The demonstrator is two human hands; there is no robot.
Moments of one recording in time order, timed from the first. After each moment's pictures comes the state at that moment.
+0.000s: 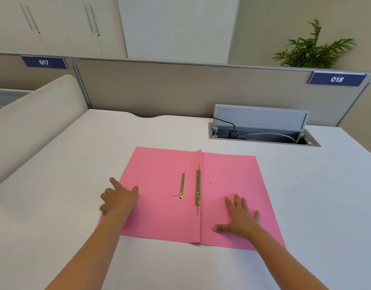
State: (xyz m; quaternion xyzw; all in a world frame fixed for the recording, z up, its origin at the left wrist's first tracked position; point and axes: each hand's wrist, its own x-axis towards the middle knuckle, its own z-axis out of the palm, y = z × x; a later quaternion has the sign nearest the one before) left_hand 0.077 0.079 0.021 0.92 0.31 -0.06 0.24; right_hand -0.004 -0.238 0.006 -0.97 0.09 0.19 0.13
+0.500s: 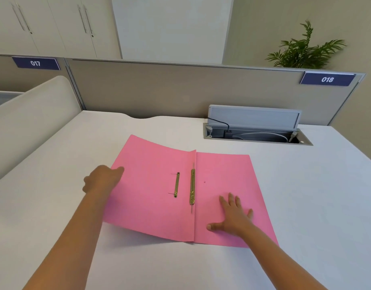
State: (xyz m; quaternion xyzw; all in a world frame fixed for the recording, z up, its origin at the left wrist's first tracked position) left_hand 0.085 0.094 0.104 0.92 0.29 -0.03 0.28; right_hand -0.003 -0.236 0.008 -0.97 0.09 0.19 0.14
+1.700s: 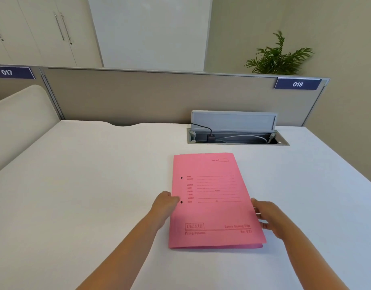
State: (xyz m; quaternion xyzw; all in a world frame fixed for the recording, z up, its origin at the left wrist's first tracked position) left_hand 0.035 -0.067 0.075 0.80 0.13 -0.24 0.54; right_hand -0.036 -0.337 0.062 -0.74 0.35 0.10 0.57
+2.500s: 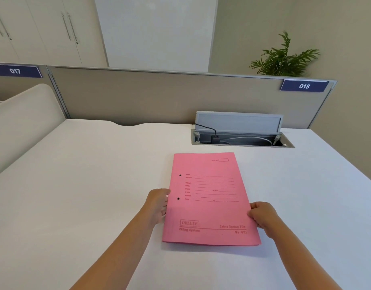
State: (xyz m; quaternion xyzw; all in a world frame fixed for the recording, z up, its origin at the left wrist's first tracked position) left_hand 0.046 -0.048 0.077 0.65 0.23 -0.22 0.69; right_hand -0.015 -0.323 0.039 -0.80 0.35 0.07 0.49
